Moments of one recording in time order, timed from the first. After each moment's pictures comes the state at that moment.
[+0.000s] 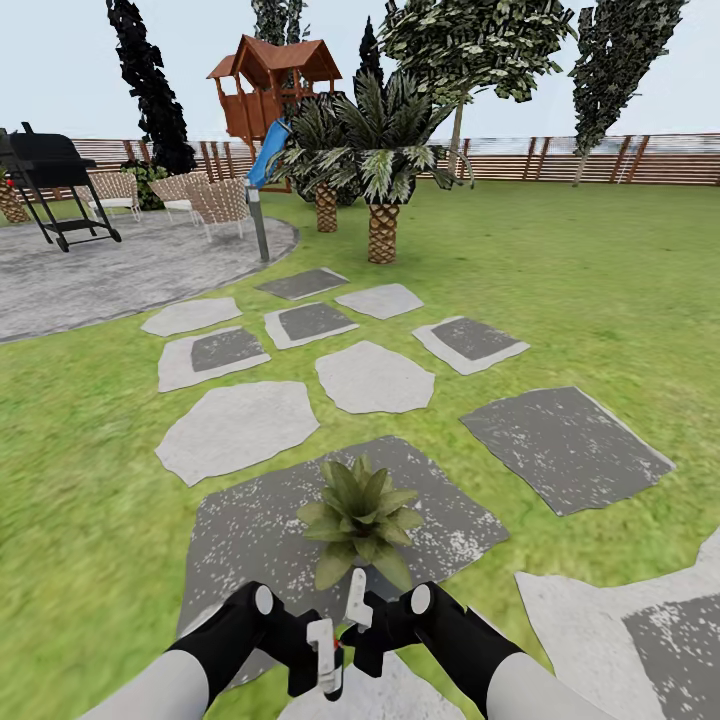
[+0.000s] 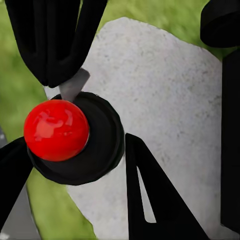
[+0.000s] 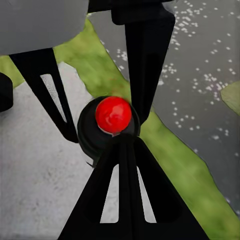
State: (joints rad) left arm -0.61 -0.07 -0.27 -0.46 -0.80 -0.07 -0.97; right arm -0.61 0.12 0.55 -0.54 0.46 0.02 0.75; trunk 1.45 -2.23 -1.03
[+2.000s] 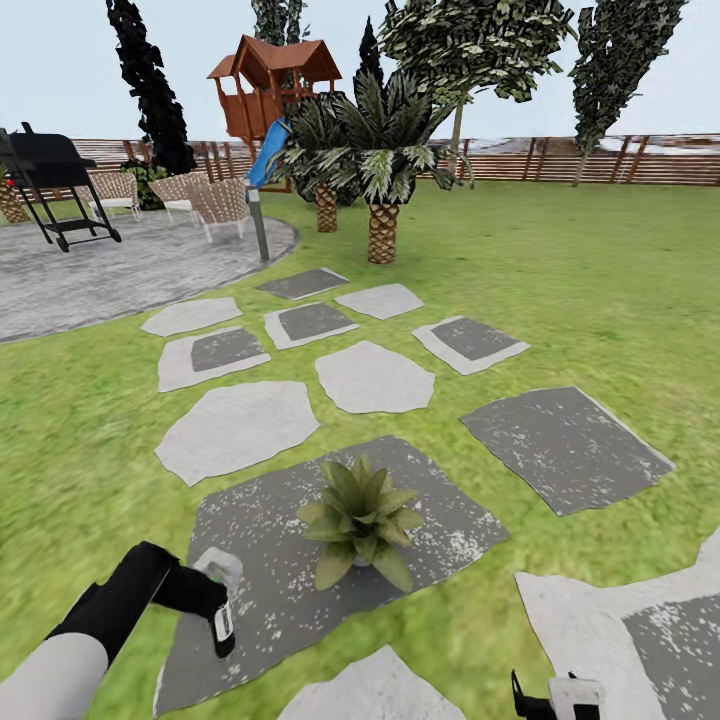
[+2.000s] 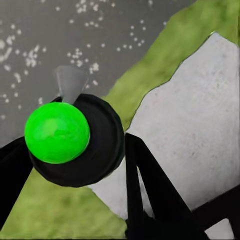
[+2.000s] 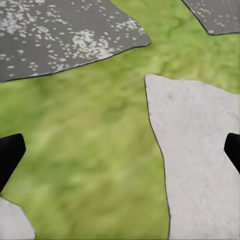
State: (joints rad) left arm -0.62 0.20 0.02 -0.66 -0.44 0.69 -0.82; right arm -0.38 -0.11 0.00 -0.03 0.06 -0.72 -0.15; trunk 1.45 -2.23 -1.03
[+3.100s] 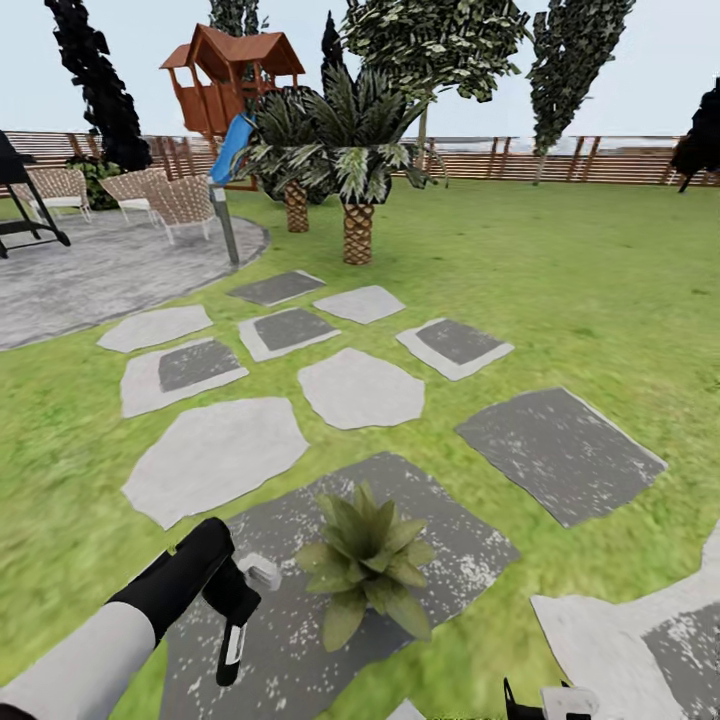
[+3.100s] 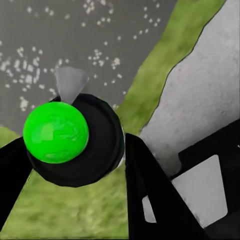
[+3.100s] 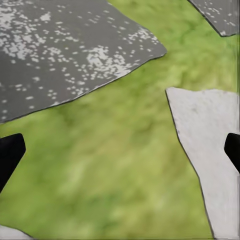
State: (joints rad) left arm -0.70 0.14 -0.39 -0.71 -0.45 1.03 -0.87; right arm -0.37 -0.08 0.00 -0.03 0.05 -0.72 -0.15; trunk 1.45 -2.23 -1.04
